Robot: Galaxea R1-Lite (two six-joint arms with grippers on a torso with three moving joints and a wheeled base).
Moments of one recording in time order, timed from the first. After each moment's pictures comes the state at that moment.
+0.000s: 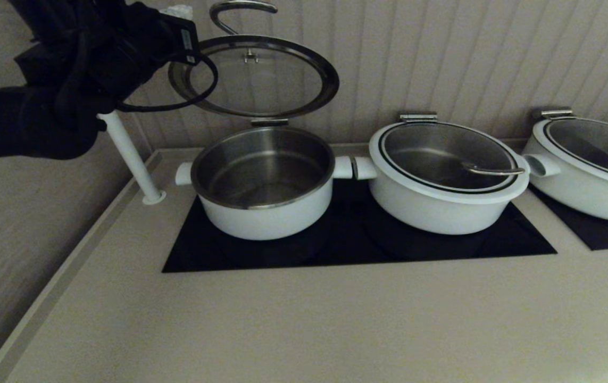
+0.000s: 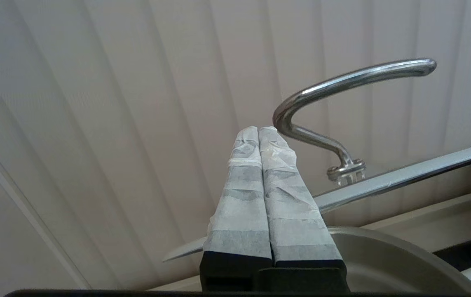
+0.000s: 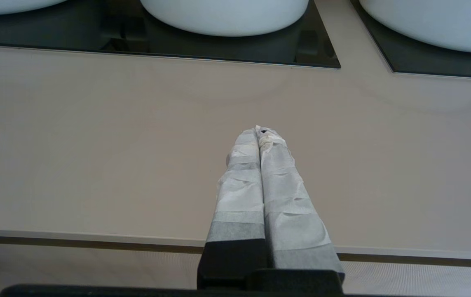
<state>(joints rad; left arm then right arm) -0.25 1.85 -1.55 -0.69 0.04 0.22 -0.01 0.00 0.00 0.00 0.04 -0.08</state>
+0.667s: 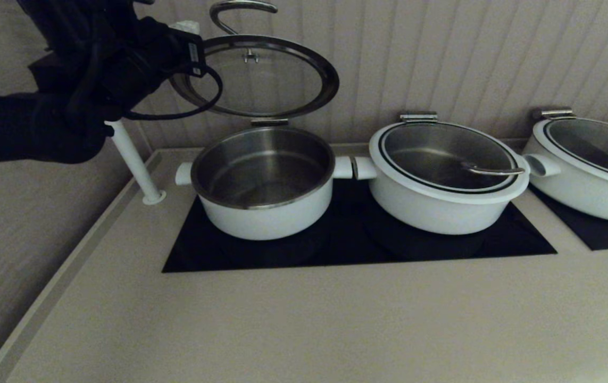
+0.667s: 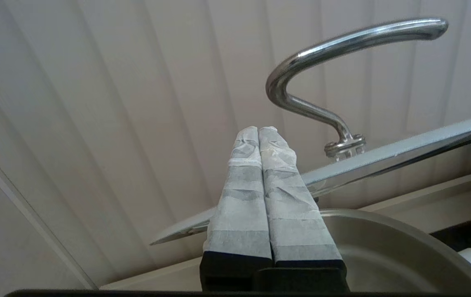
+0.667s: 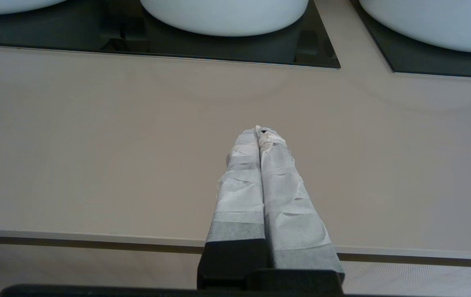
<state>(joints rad) -0.25 1.87 -1.54 -0.66 0.04 0.22 -0.01 0.00 0.00 0.00 0.04 -0.08</state>
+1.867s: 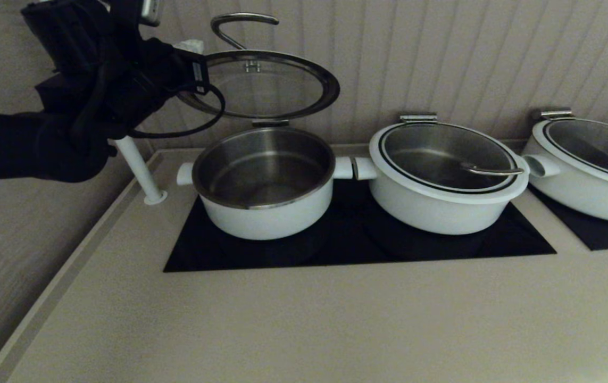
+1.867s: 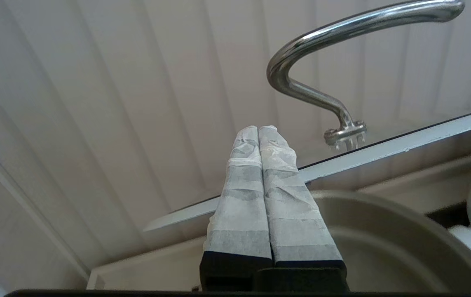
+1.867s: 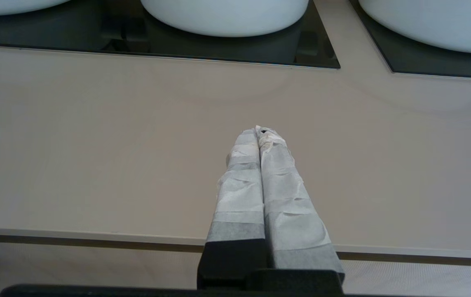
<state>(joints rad) -0.26 1.86 -1.43 -0.69 0.04 0.20 -0.01 0.00 0.00 0.00 0.04 -0.08</state>
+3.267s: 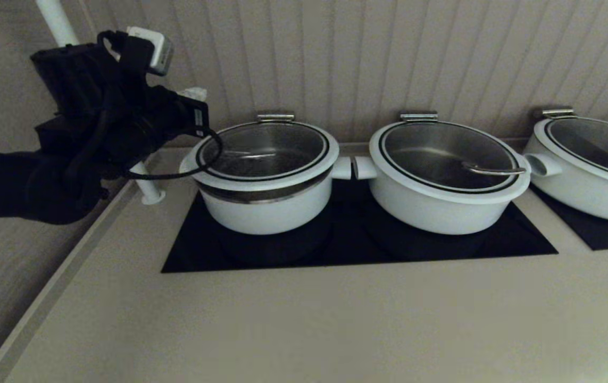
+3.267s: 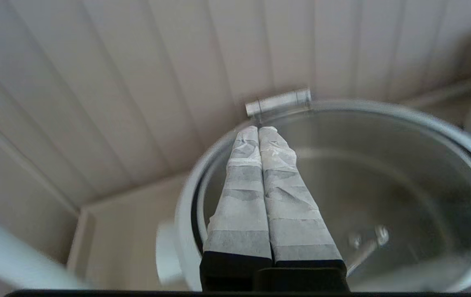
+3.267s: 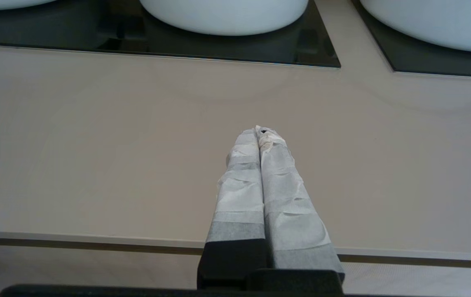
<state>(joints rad) -0.25 1.78 -1.18 -0.74 0.05 0.21 -0.01 0.00 0.00 0.00 0.04 -0.08</state>
